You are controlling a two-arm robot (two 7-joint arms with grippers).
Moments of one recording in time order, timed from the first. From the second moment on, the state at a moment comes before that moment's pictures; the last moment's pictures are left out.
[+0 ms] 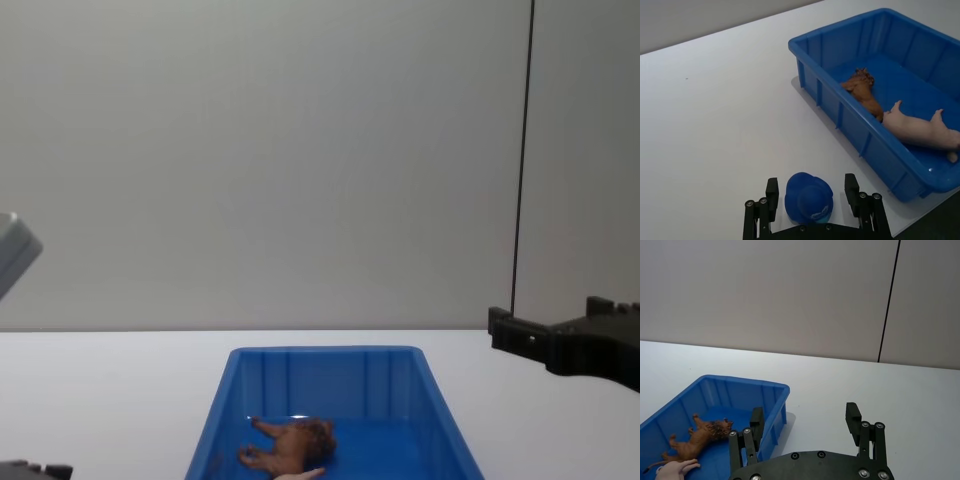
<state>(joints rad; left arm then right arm) -0.02 0.62 0.33 -1.75 -0.52 0.44 -0.05 -0.01 0.22 -0.29 -1.72 0.22 0.11 -0.01</state>
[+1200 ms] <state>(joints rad) -0.04 0.60 0.32 -1.75 -0.48 0.34 -0.06 -0.01 0.22 -0.29 -1.72 0.22 0.11 -0.01</state>
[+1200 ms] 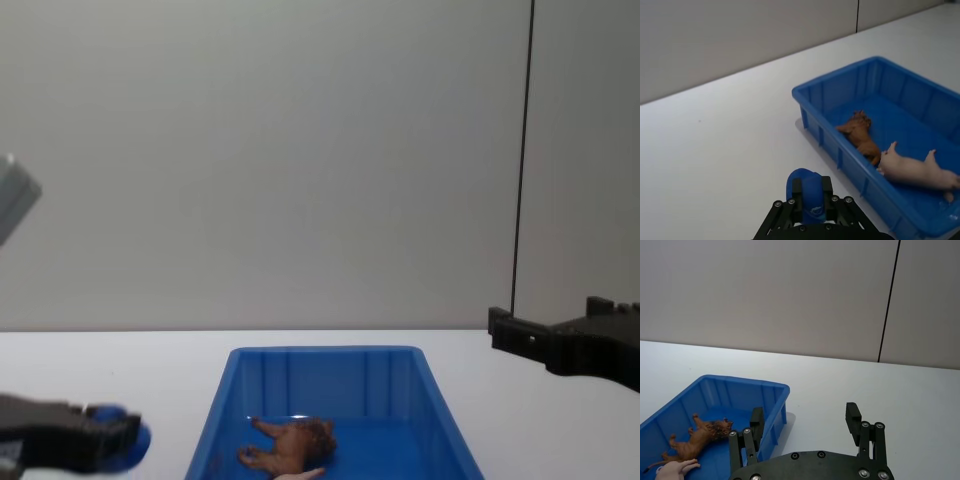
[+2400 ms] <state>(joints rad) -0.19 0.50 0.33 -1.69 -0.45 0.09 -0.47 -0.01 0.22 -0.29 -1.72 0.22 0.11 -0.01</state>
